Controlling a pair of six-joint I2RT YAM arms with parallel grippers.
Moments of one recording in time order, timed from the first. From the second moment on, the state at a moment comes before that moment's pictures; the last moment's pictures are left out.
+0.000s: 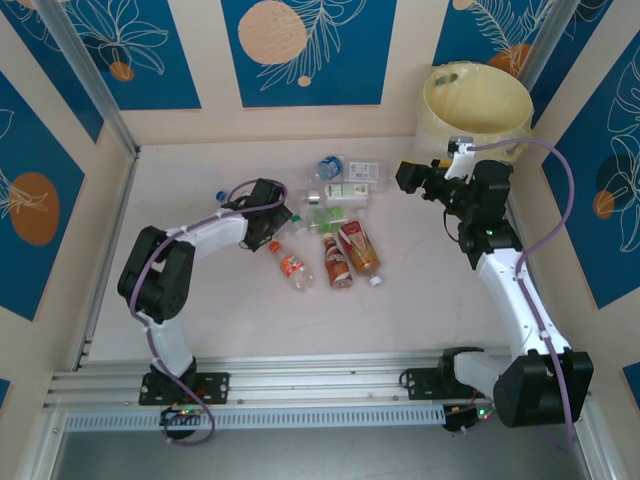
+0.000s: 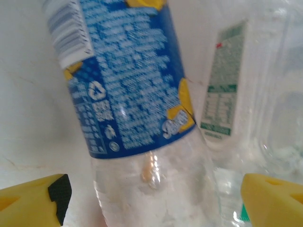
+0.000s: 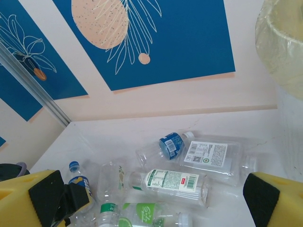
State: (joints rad) left arm -0.48 1.84 1.22 -0.40 -0.19 -1.19; right arm 0.04 1.12 0.97 -0.04 -0.41 0.32
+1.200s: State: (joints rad) left arm -0.38 1.87 1.10 -0.23 -0.23 -0.99; right arm 0.04 1.11 0.97 -0.08 -0.35 0.34
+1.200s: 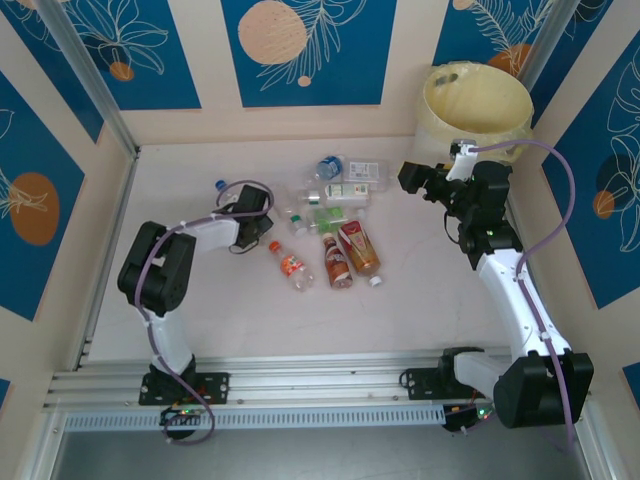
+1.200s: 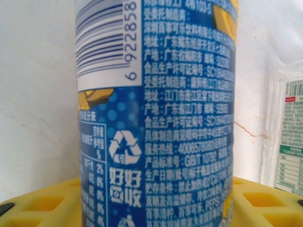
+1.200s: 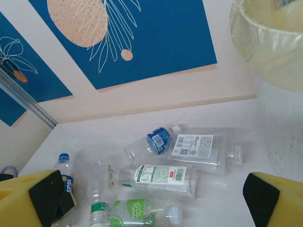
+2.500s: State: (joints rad) left arm -0.51 1.47 0.96 0.28 0.72 -0.57; right arm 0.24 1.28 1.06 0.04 -0.72 0.56
